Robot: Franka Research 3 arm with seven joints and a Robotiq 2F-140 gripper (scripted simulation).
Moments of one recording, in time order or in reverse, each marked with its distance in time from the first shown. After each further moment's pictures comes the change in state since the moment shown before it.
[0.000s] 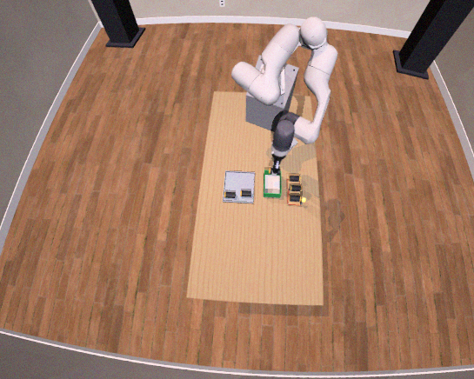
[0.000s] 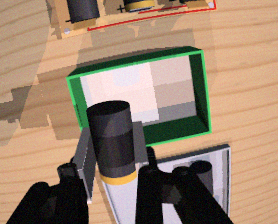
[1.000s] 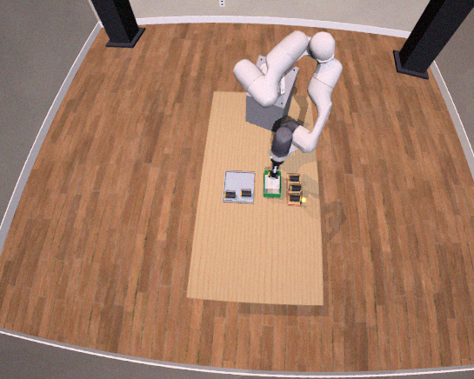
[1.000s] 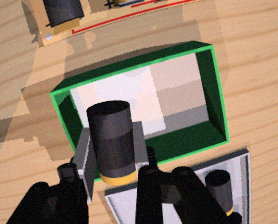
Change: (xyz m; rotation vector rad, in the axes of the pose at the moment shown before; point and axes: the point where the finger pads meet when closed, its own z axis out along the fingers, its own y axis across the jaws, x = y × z) arm -0.001 0.001 0.050 -0.003 -0.004 0.090
